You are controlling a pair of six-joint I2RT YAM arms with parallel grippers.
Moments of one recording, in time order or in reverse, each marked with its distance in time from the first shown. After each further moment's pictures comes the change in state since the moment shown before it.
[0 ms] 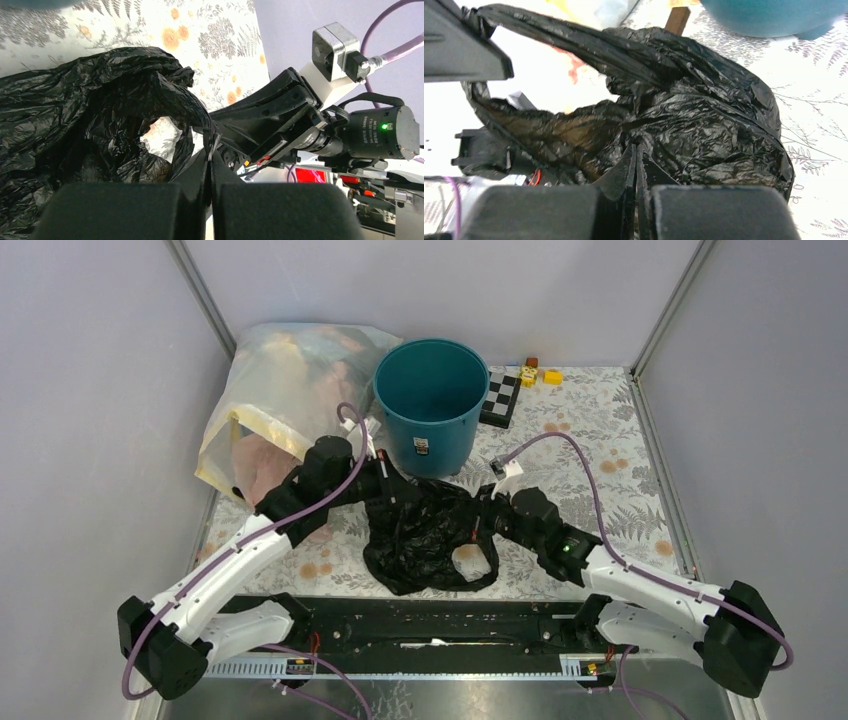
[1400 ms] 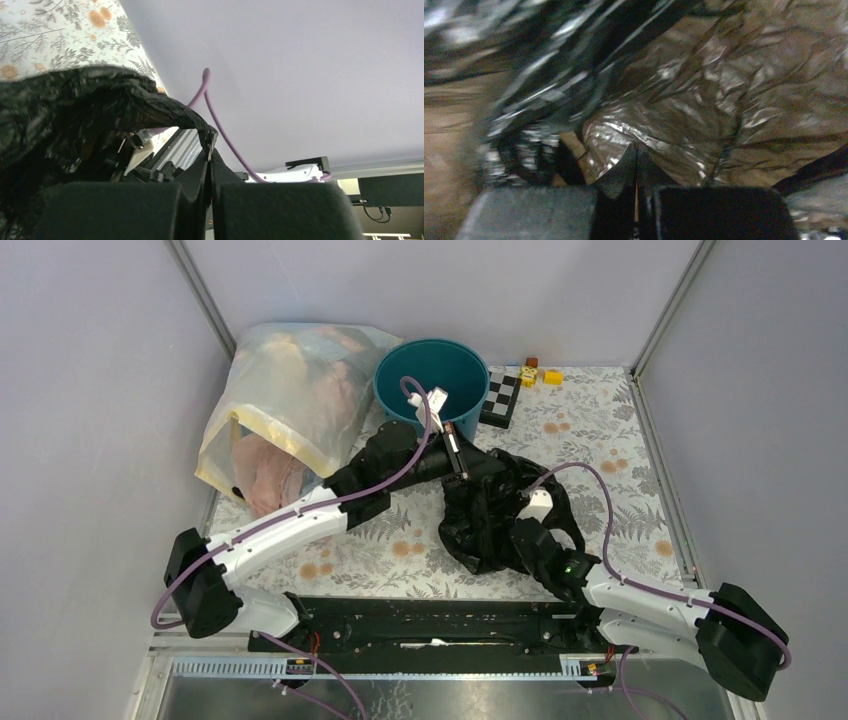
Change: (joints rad) left arm -0.290 0.341 0.188 0.504 -0.117 -0.262; right arm 0.043 -0.046 -0.265 -0.050 0.478 0.096
